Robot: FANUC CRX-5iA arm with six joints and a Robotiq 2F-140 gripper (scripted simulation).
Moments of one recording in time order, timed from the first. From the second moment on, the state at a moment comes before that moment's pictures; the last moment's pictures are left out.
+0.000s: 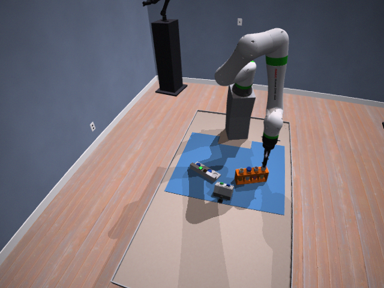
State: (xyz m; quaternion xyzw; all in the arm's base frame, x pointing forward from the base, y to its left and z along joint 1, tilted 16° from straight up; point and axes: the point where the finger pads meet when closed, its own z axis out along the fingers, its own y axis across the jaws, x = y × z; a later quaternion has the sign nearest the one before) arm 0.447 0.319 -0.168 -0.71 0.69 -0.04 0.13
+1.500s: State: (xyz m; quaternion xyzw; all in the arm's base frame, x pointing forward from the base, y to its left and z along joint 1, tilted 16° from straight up) arm 0.447 0.319 -0.168 -0.96 0.26 -0.10 0.10
